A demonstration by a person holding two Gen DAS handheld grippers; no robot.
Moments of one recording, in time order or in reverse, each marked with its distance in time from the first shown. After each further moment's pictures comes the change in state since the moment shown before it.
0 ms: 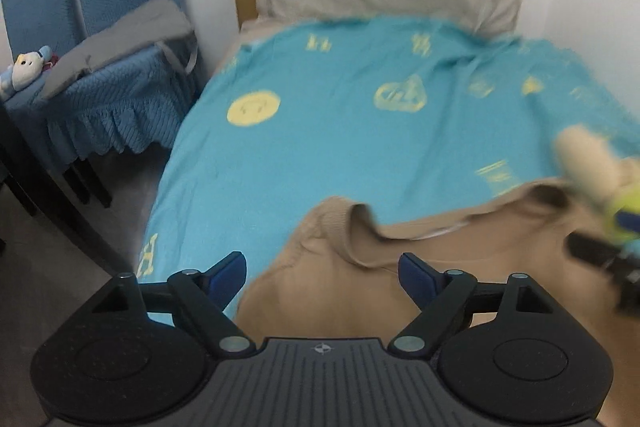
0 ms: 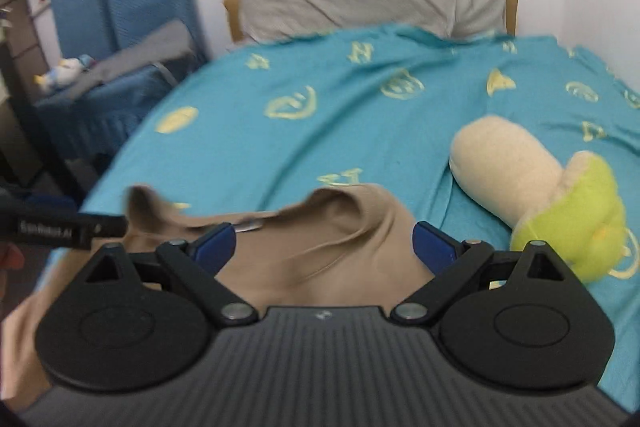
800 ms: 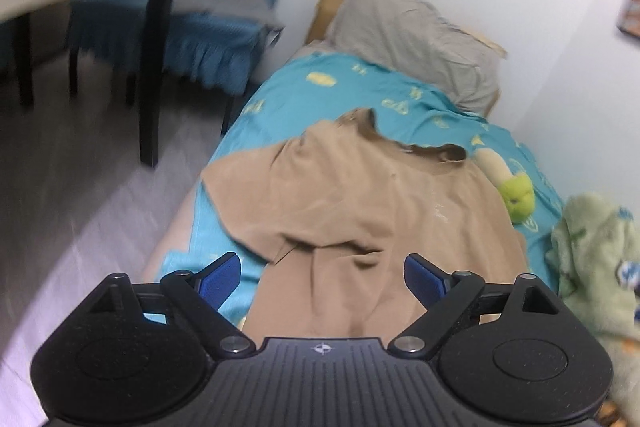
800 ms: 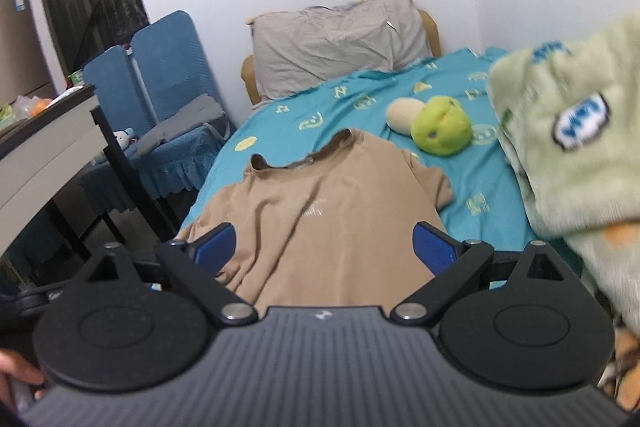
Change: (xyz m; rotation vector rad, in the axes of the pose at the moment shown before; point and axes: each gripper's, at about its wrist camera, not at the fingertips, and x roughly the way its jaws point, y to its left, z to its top) left arm -0.267 0.042 -0.263 -0.416 -0.128 -0.110; right arm -0.336 0.031 -0.152 0.227 -0.148 -0.022
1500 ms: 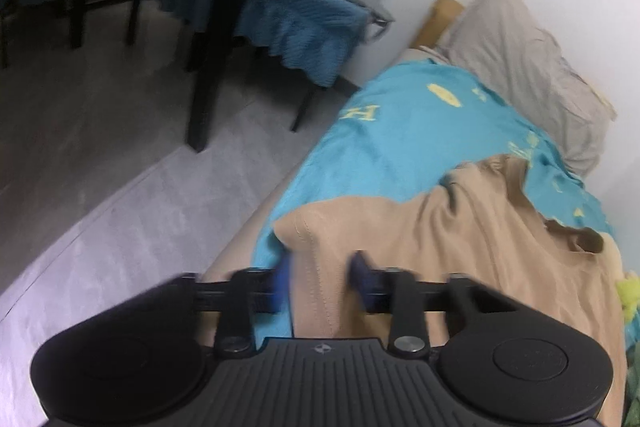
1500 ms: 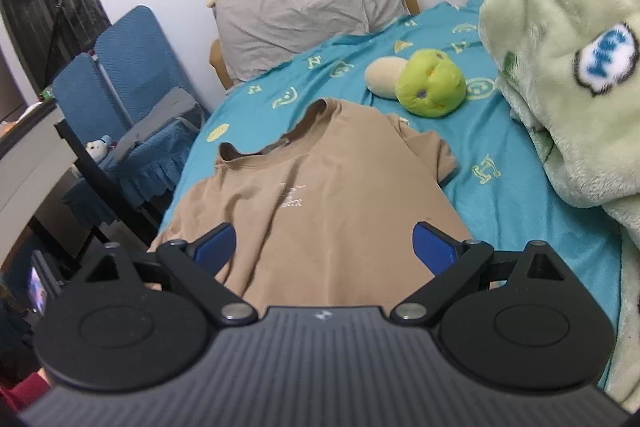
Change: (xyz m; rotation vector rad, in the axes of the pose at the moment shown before) left arm 0.177 0.086 0.060 -0.168 -0.019 0.149; right arm 0.084 -0.025 0.000 0.127 0.081 -0.020
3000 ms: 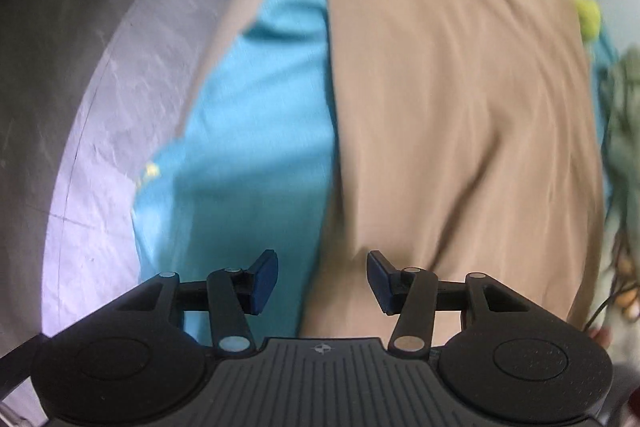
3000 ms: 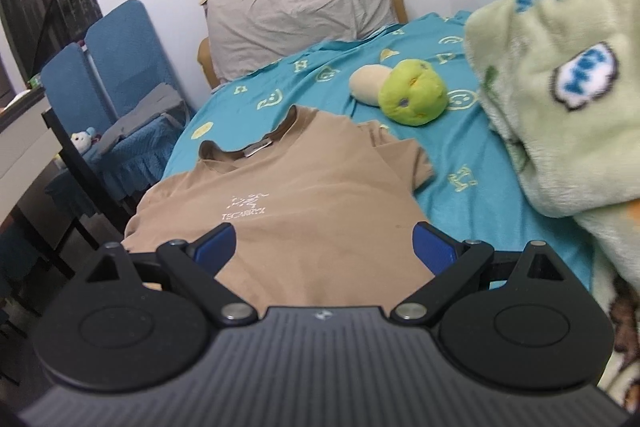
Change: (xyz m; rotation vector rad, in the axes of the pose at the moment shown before) left arm -0.188 0.025 -0.100 0.277 0.739 0.023; right arm -0.025 -0.002 -0.001 -0.059 -0.033 -0.071
